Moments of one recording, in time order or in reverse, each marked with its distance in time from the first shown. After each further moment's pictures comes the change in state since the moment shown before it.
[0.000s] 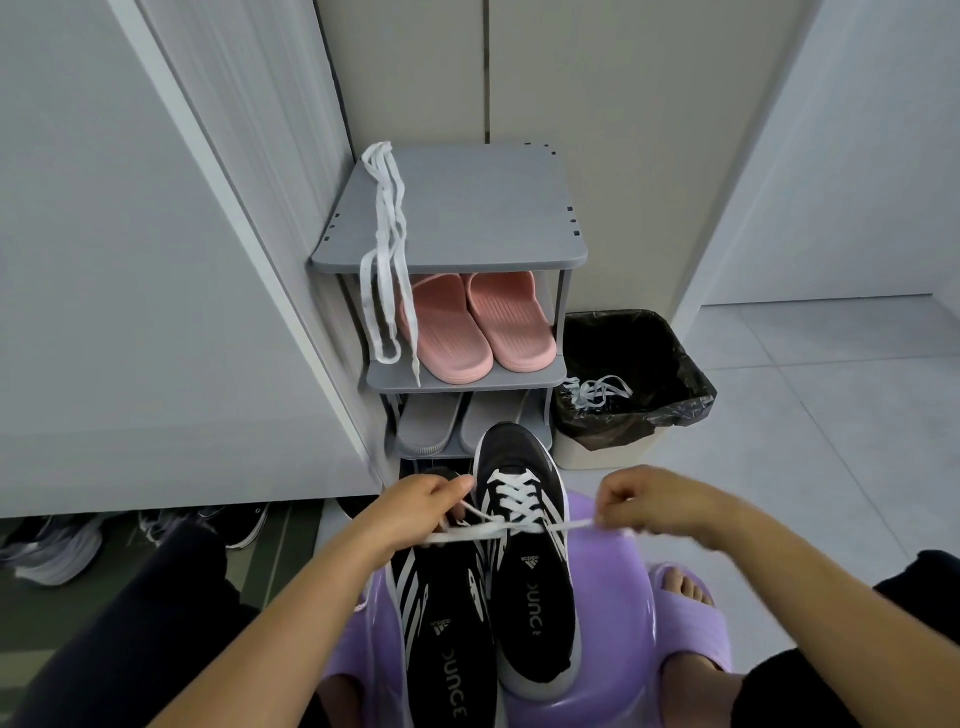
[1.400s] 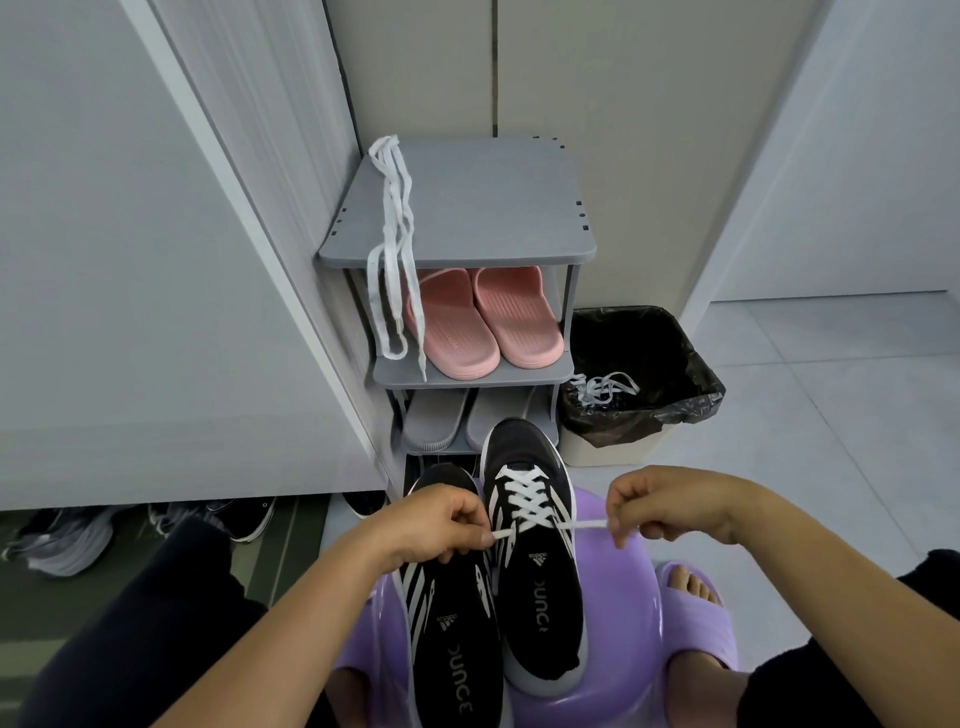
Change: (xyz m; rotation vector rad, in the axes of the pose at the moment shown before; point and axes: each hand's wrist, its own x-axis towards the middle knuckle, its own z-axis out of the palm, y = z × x) left_hand -0.005 0.000 0.003 0.086 -0.239 0.153; right_hand -0.007 -0.010 -0.007 0.143 -0.209 0.082
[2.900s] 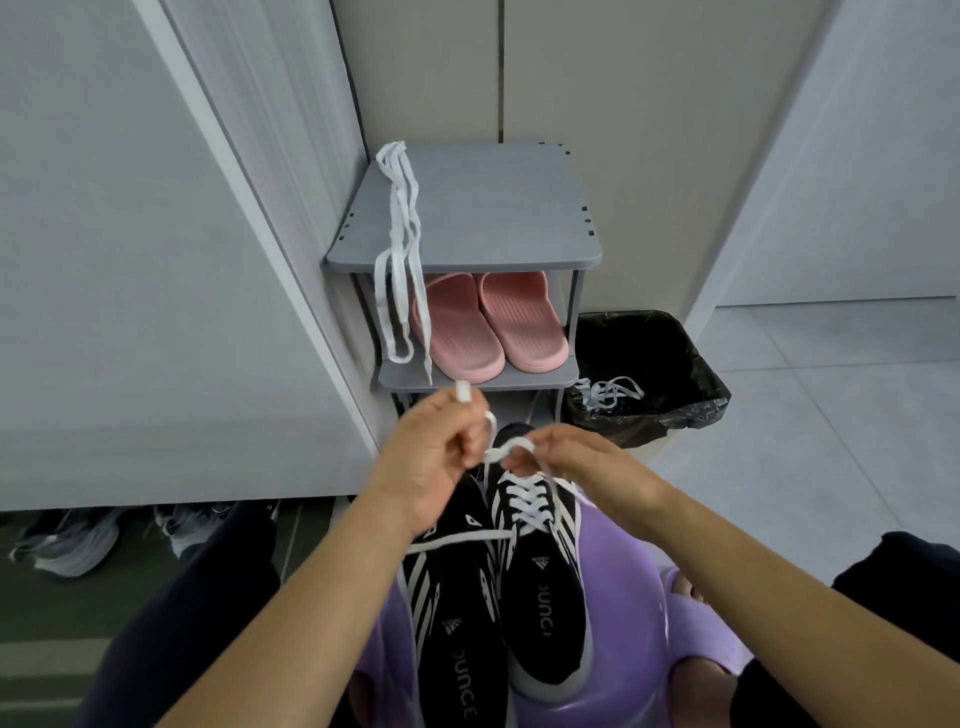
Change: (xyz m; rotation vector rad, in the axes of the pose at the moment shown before) left_hand -0.019 0.054 -0.017 -1.011 0.363 0.366; right_hand 0.022 -0.048 0.042 0.428 0.194 -0.406
